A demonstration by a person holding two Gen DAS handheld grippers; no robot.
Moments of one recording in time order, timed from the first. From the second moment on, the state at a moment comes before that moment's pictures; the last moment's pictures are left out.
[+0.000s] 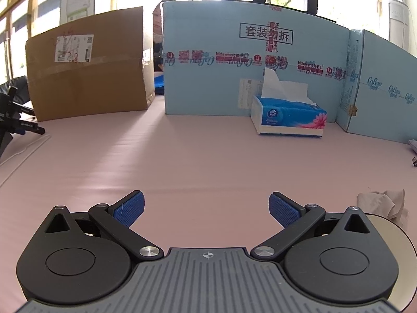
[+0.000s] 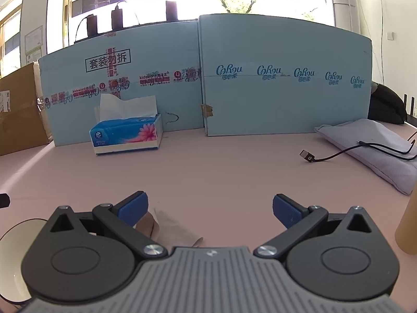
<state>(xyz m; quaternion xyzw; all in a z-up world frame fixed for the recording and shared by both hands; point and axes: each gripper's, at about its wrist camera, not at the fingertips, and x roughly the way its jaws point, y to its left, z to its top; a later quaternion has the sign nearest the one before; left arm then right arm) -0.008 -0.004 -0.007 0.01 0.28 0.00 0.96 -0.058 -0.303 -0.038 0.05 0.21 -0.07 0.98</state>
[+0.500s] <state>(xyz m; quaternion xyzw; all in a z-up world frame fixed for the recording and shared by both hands) -0.008 -0.003 -0.006 0.01 0.28 -0.01 0.96 -0.059 -0.303 -0.039 0.04 0.21 -0.07 0.97</state>
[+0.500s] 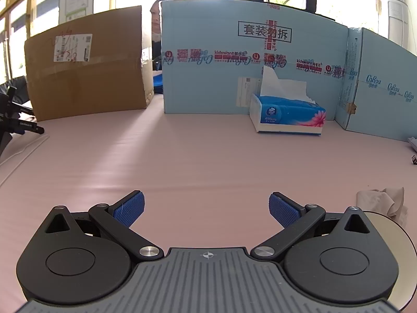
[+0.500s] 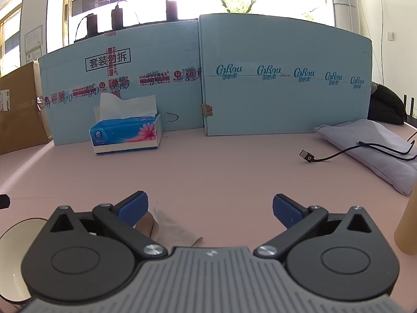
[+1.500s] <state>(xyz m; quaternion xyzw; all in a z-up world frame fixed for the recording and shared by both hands) -0.007 -0.008 -0.005 0.02 0.28 -0.01 0.96 -0.059 -0.303 -0.039 0.04 0.21 -0.07 0.97</state>
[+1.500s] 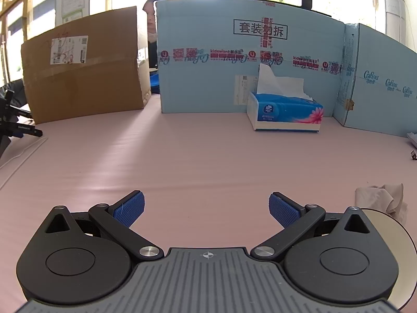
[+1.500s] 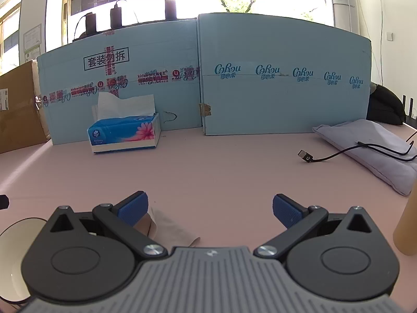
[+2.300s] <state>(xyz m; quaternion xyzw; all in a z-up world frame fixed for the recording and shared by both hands) -0.009 -0.007 -0.006 0.01 0.29 -0.02 0.96 -0.058 -0.303 -0.041 0.04 0.21 -0.07 0.97</state>
